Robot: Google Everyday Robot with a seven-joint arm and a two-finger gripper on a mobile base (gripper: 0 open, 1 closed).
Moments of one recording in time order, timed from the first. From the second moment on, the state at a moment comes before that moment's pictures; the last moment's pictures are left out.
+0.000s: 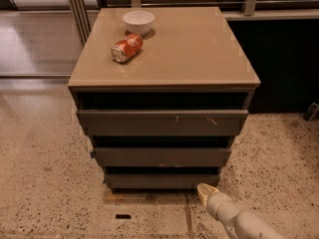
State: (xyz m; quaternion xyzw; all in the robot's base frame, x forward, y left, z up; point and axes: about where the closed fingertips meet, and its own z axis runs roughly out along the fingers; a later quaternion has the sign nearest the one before) arm 0.527 -0.189 0.371 -0.15 0.84 0.13 0.50
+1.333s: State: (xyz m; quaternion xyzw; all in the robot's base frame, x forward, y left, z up) arm 0.583 -0.192 0.320 -0.11 0.83 0.11 0.54
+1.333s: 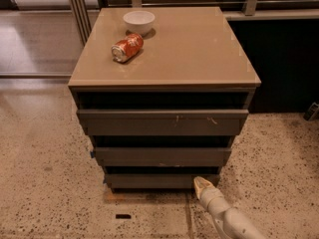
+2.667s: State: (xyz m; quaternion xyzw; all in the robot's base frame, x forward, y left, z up) arm 0.664 -0.238 0.250 -0.08 0.86 0.03 0.51
